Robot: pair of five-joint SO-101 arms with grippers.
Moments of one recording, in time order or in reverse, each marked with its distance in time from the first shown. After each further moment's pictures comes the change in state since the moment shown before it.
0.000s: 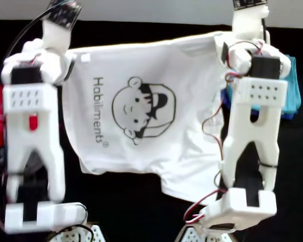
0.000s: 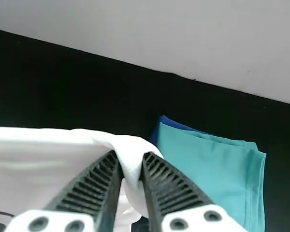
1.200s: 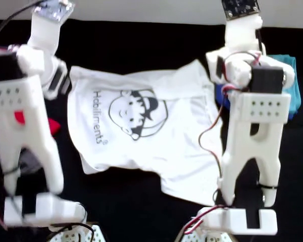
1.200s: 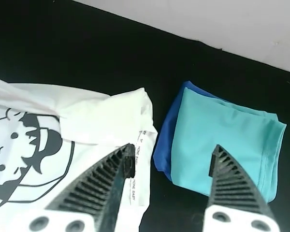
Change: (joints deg) left arm -0.6 -0.9 -22.4 39.4 0.0; right arm -4.6 -10.8 0.4 17.6 -0.1
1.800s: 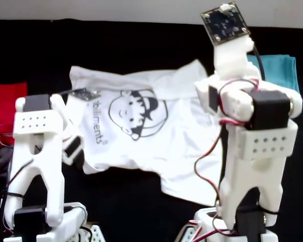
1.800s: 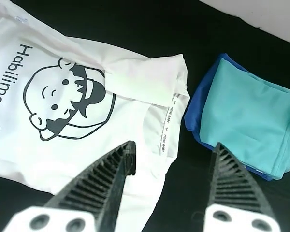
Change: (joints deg) left arm 0.7 -15.2 61.5 -8.4 -7.9; right arm -6.1 -11.0 0.4 15.3 0.0
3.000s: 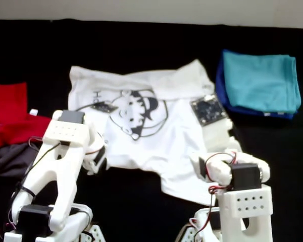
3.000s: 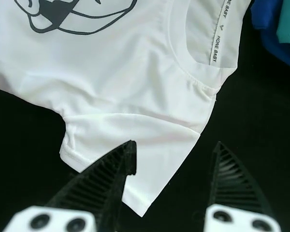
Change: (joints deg) left arm 13.3 -0.2 12.4 -12.4 19.0; right arm 0.0 -43.3 74.5 -17.1 0.0
